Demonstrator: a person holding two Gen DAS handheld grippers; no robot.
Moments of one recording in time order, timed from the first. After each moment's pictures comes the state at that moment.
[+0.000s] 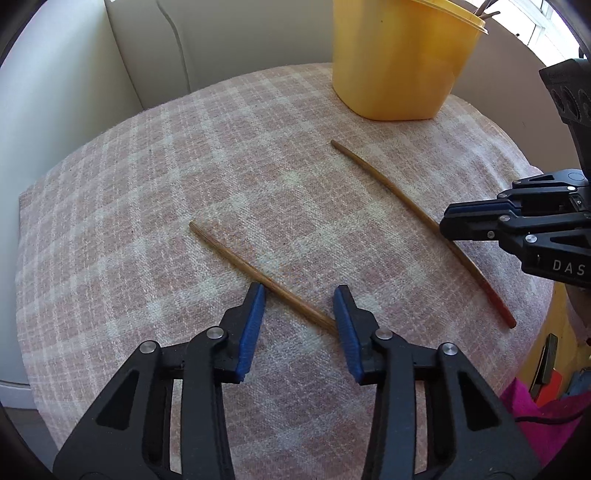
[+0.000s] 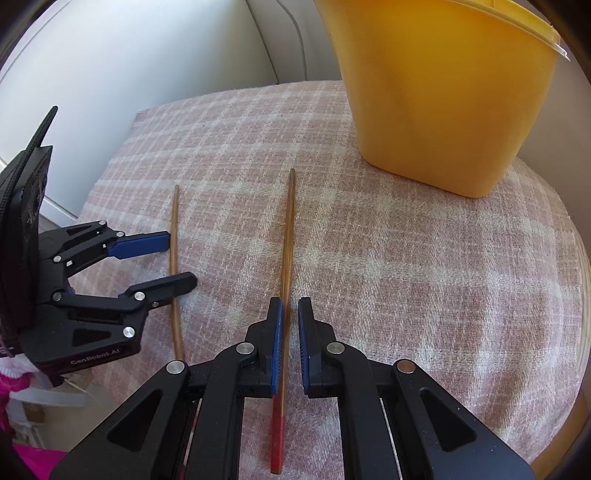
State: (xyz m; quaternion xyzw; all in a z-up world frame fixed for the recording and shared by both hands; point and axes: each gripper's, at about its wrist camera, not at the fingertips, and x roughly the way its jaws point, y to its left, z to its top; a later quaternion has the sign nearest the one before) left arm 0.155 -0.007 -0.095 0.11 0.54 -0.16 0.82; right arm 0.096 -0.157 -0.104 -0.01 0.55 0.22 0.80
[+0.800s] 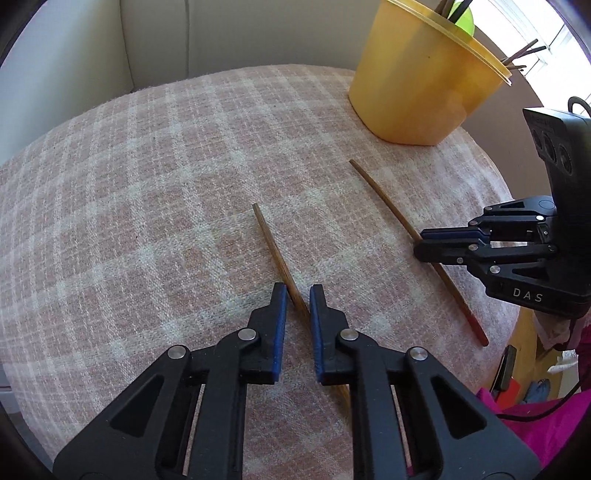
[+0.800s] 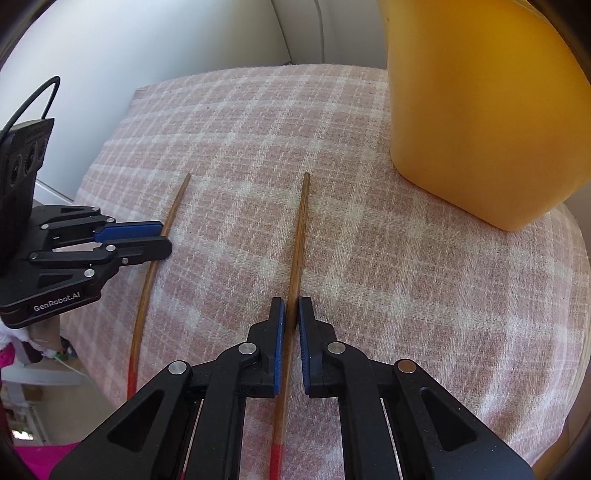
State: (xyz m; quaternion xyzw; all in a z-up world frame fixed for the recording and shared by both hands) left arm 0.198 0.018 -0.091 0.04 0.57 -0.21 0.79; right arm 0.125 -0.126 -0.112 -0.04 0.59 0.23 0.77
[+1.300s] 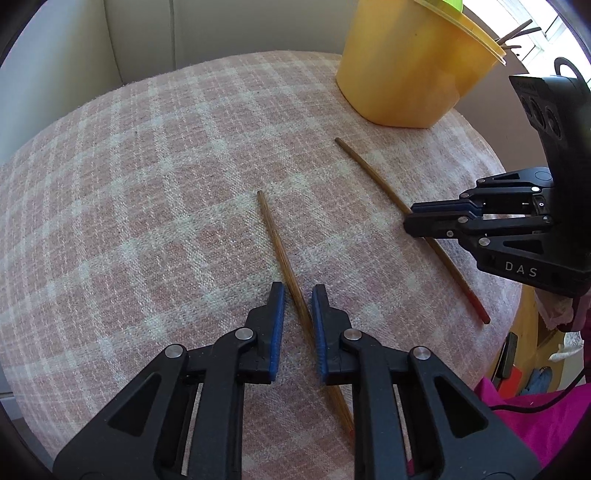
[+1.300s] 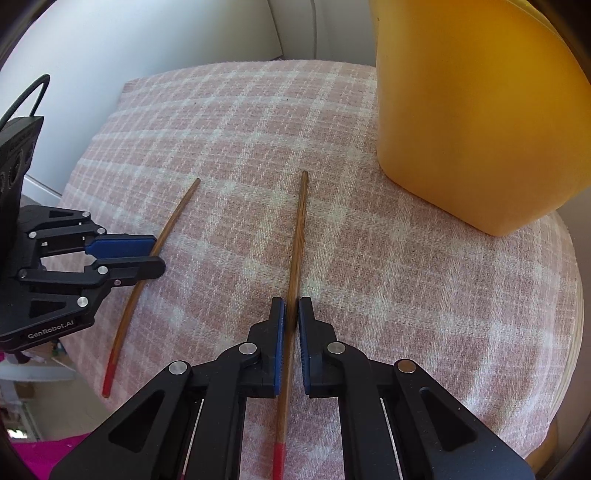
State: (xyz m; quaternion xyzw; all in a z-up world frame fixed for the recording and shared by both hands) left arm 0.193 0.013 -0.099 0.04 0.58 -0.21 0.78; right arm 0.135 -0.127 -0.112 -0.06 0.60 0.21 0.77
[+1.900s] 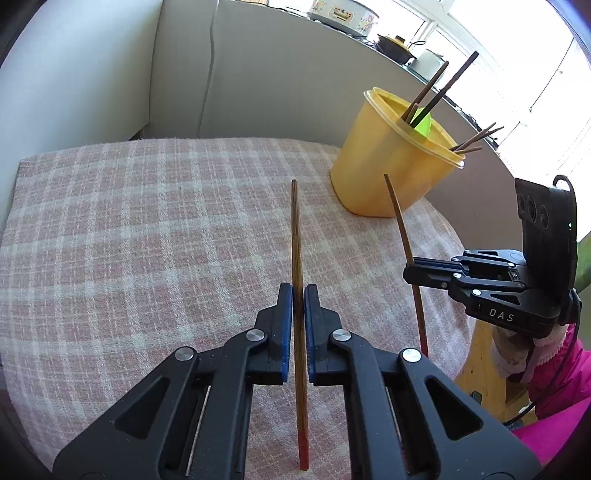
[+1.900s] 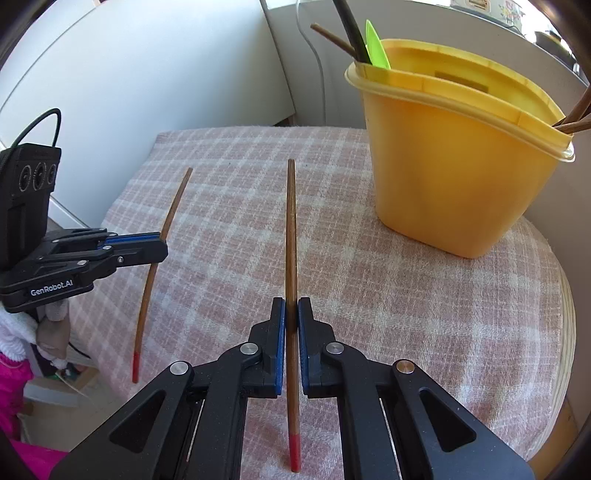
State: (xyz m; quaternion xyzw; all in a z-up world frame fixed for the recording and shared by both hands) left arm 0.159 0.090 -0.022 -0.07 0.48 -0.22 0.85; right arm 0.102 -0.141 -0.062 -0.01 0.51 0.24 0.83
